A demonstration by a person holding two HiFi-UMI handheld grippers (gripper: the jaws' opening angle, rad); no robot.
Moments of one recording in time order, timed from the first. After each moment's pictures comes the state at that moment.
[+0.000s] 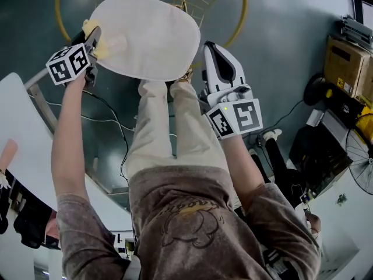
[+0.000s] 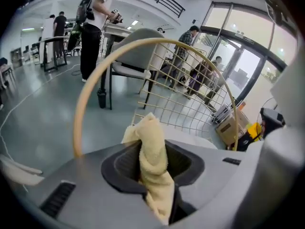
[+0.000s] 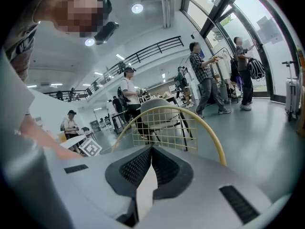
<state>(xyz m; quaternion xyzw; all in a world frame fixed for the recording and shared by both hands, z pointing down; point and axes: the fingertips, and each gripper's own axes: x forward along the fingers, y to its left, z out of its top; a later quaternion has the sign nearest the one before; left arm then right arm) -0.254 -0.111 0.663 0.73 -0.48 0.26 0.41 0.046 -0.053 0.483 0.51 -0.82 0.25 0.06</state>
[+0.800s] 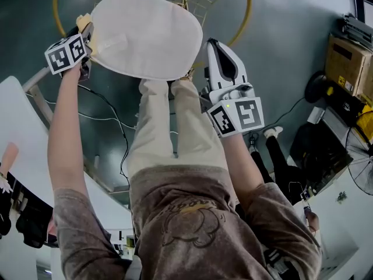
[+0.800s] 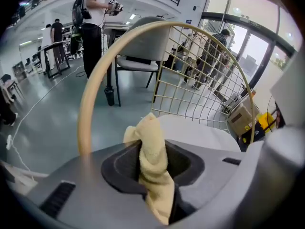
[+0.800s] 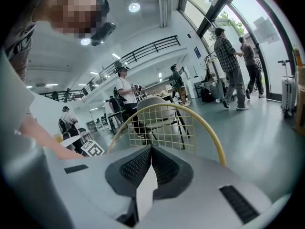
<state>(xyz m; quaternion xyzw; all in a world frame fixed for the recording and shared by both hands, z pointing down) -0.288 -0.133 0.693 0.70 -0.50 0.34 0.39 0.047 -0.061 0.495 0.53 -0.81 0.26 0.06</state>
